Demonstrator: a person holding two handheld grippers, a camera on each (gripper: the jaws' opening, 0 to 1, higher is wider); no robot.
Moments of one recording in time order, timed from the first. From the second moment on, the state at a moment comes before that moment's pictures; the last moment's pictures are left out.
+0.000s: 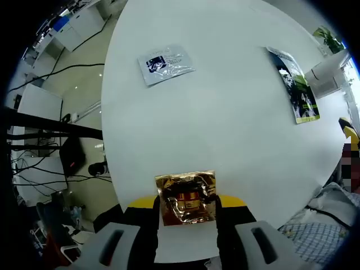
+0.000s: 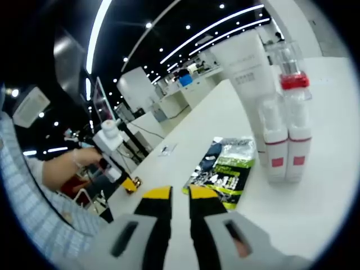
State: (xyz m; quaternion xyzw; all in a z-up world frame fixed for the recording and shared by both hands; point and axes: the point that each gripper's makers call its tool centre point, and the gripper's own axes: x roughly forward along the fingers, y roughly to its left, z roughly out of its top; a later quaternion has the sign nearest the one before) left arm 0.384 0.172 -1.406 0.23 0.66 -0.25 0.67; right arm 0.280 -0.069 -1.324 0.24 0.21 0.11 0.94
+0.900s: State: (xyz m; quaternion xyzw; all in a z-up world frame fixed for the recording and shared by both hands) left arm 0.387 0.156 -1.371 0.22 0.64 -0.27 0.69; right arm 0.279 -0.081 -1.317 0.24 0.20 0.11 0.94
